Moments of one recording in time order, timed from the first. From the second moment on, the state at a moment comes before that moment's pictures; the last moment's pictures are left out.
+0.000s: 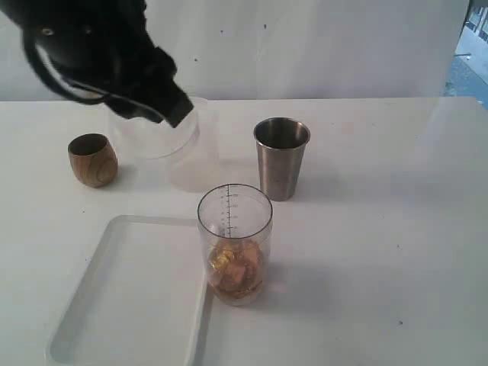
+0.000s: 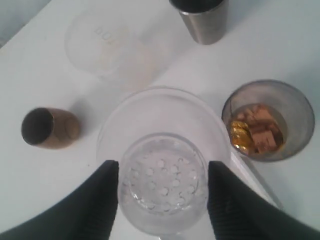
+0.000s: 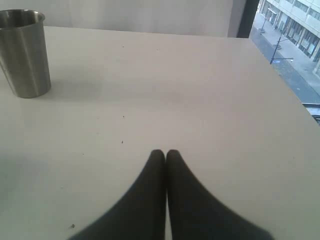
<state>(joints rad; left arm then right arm) -0.88 1.46 -1.55 0.33 1.22 -0.11 0.04 0.01 0.00 -0.05 0.35 -0.05</state>
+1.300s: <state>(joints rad) -0.86 1.71 -1.67 0.04 1.23 0.05 0.04 0.01 0.00 -0.05 0.35 -0.03</state>
